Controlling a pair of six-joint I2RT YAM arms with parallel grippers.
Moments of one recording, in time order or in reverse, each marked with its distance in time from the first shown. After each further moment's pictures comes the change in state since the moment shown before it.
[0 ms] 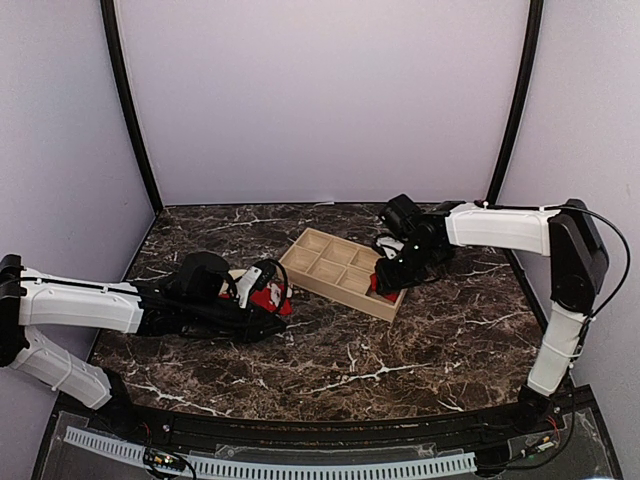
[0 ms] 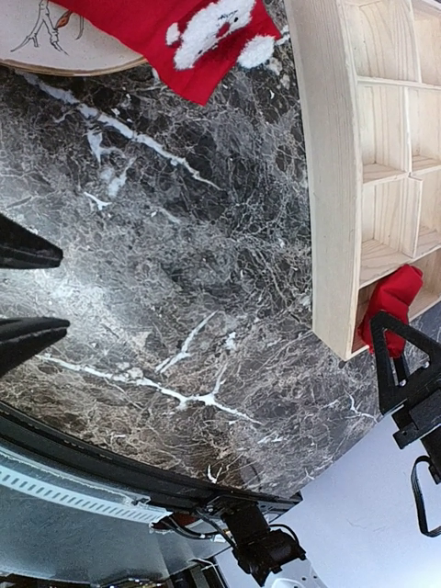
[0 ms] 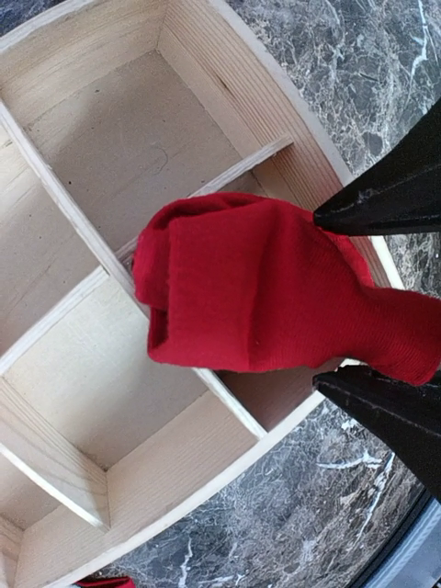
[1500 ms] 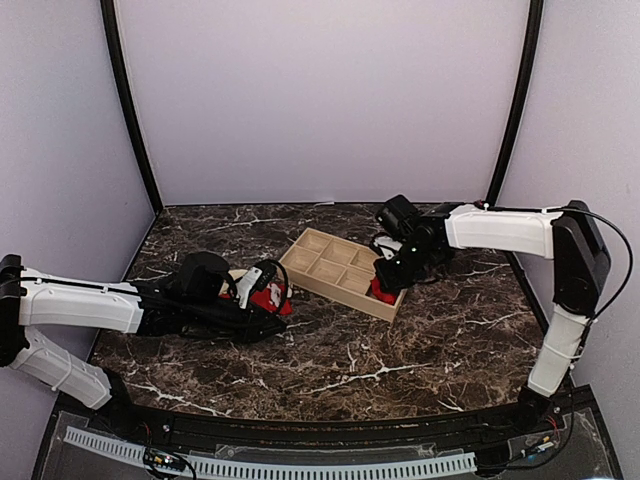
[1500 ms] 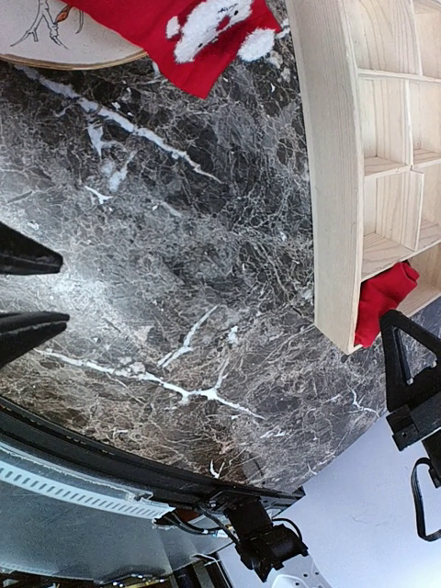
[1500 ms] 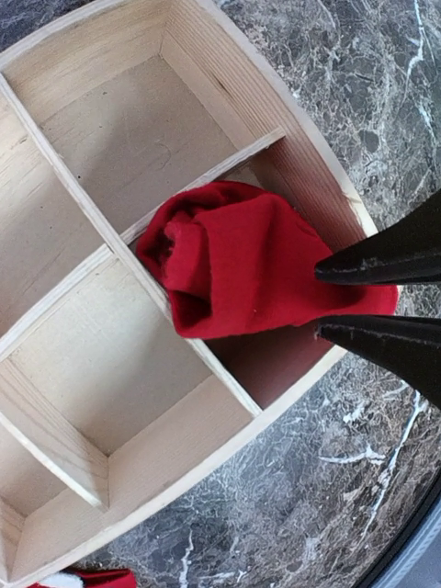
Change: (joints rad) left arm 0.000 0.000 0.000 0.001 0.017 0.000; right arm 0.031 -0.023 -0.008 0.015 0.042 0.013
